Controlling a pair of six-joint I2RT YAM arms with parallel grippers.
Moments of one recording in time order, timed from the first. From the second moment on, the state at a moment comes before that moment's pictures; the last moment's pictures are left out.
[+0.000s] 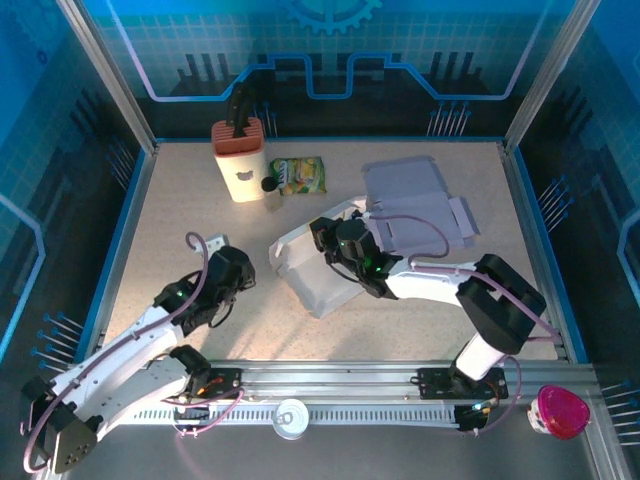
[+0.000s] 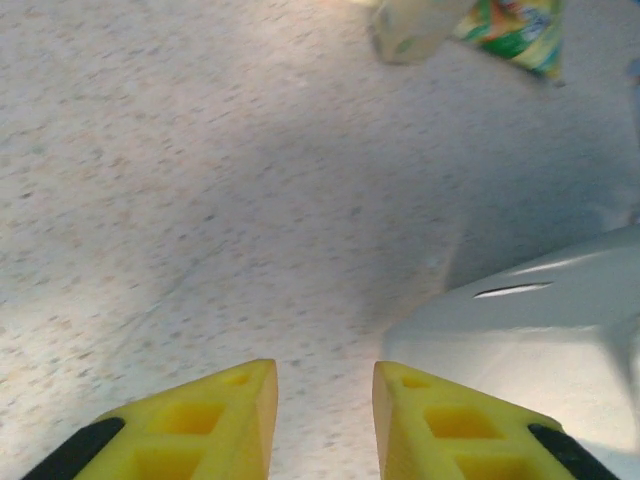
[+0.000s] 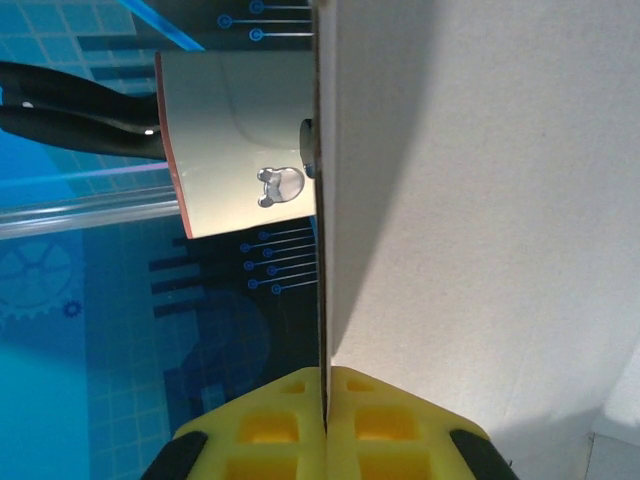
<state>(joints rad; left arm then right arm) -0.59 0.82 0.58 -0.62 -0.41 -0.92 0.83 1.64 0.83 0.53 0.19 1.65</state>
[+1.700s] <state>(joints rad) -0.58 1.12 0.24 0.27 -0.25 -0.45 0.77 1.77 0.79 0.73 0.01 1.60</state>
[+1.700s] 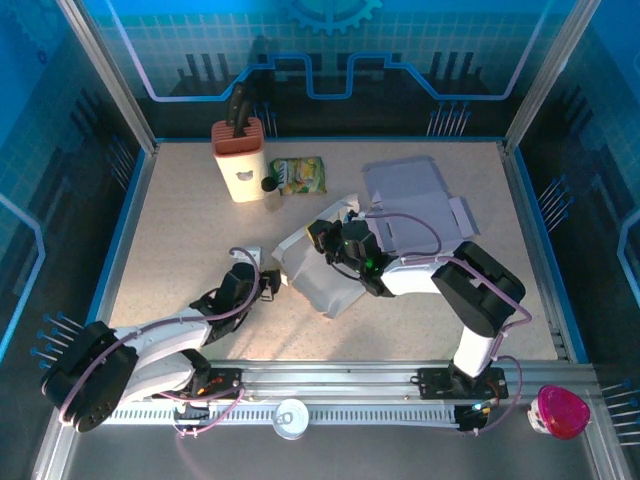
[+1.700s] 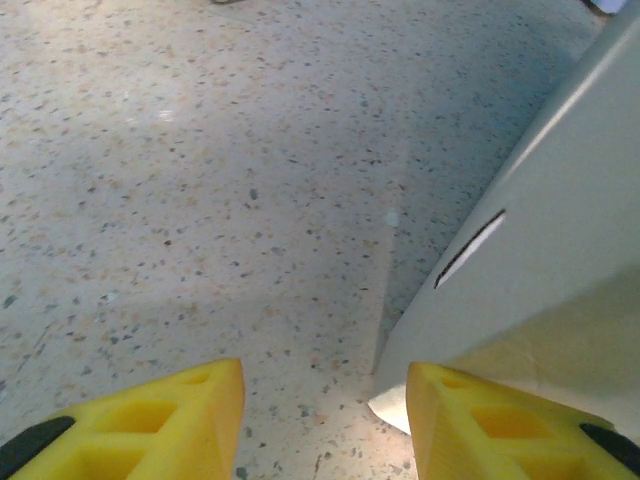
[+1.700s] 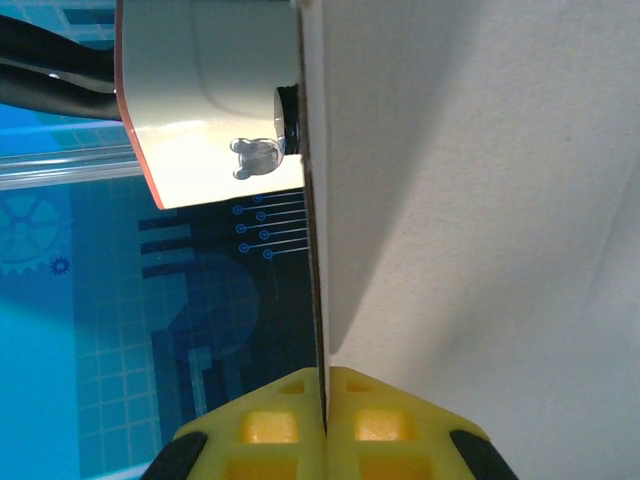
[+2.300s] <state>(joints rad) -0.59 1.16 0.19 0.50 -0.12 -0.34 0.74 1.77 0.82 0.68 -0.08 1.60</state>
